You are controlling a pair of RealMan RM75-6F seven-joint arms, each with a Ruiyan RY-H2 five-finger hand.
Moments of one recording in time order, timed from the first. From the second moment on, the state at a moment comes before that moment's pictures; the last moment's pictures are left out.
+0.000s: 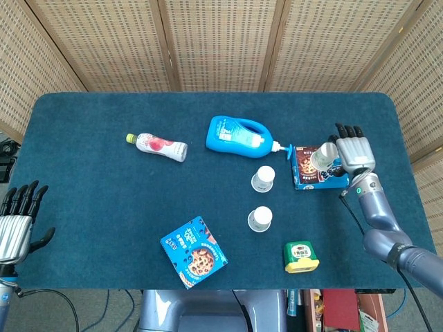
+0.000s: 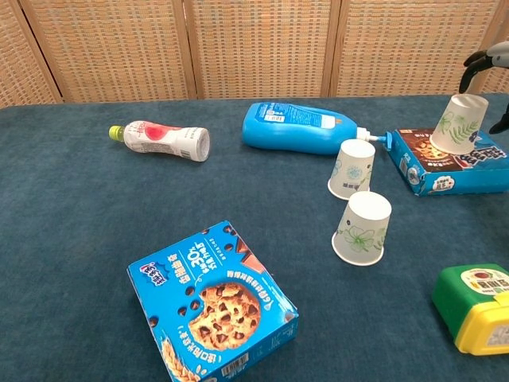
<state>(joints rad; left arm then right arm) -0.12 -1.21 -0.06 -1.56 1.49 1.49 0.19 0.77 -1.32 0.27 -1.17 -0.84 0.71 -0.42</state>
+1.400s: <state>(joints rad) -0.12 -1.21 -0.05 -1.57 1.50 1.48 0.19 0.86 -1.41 0.22 -1.01 -0.81 0.73 -0.46</state>
